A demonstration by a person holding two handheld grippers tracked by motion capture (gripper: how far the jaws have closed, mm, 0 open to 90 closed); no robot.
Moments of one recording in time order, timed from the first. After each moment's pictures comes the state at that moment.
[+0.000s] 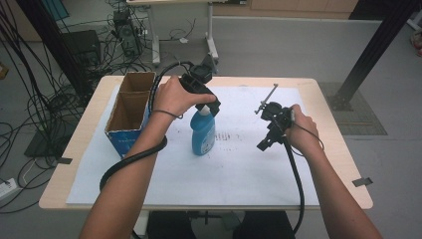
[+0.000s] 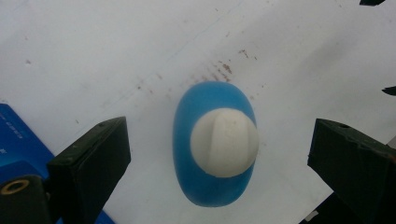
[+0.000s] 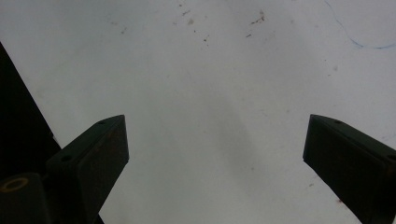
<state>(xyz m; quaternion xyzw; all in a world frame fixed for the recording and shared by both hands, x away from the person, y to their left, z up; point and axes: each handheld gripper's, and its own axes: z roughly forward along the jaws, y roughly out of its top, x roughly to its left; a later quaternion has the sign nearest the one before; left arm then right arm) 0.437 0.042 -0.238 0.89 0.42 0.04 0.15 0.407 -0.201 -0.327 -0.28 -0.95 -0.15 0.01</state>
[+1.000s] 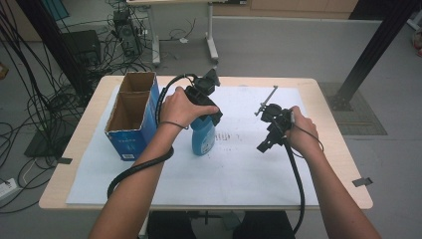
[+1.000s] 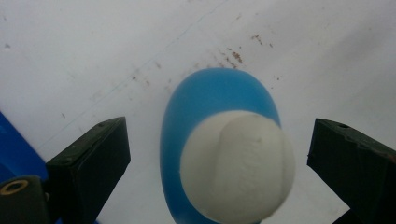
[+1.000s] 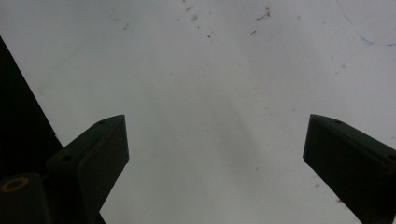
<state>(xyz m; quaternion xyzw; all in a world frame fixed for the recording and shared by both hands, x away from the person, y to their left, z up) 0.438 0.035 -0.276 0.89 0.43 0.04 0.12 0.405 -0.202 -0.331 -0.28 -0.95 -0.15 0.01</state>
